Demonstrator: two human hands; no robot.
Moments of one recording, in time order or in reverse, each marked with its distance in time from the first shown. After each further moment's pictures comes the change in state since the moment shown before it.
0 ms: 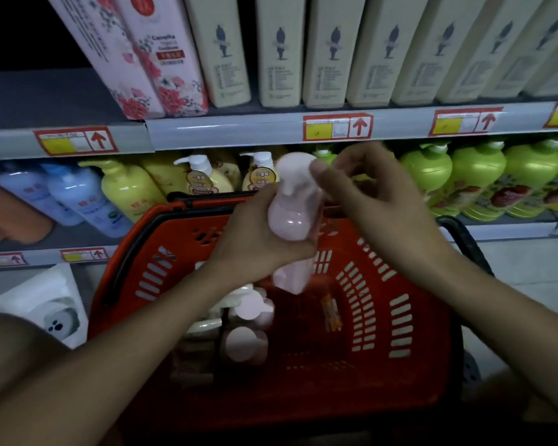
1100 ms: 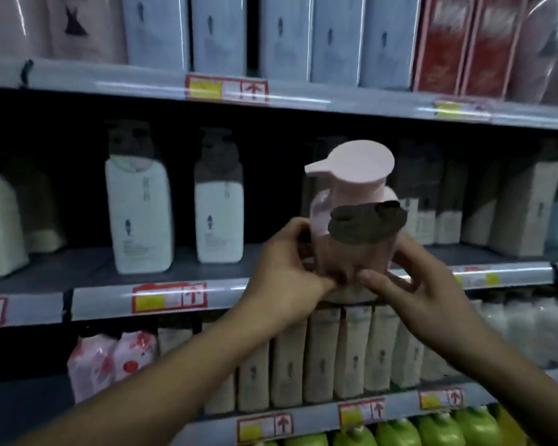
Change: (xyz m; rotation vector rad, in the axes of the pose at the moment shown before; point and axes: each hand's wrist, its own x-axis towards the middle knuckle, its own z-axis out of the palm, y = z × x) left_hand 0.097 0.355 -0.064 -0.227 0.132 0.555; right_hand 0.083 -0.195 -0.222 -0.071 0.180 -0.635
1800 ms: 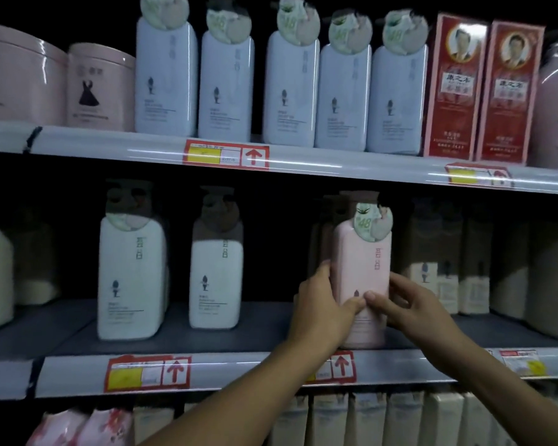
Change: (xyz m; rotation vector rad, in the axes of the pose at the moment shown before) left_hand 0.103 -0.041 0.061 0.277 0.161 -0.002; right_hand 0.106 0.093 -0.026 0.079 0.023 0.245
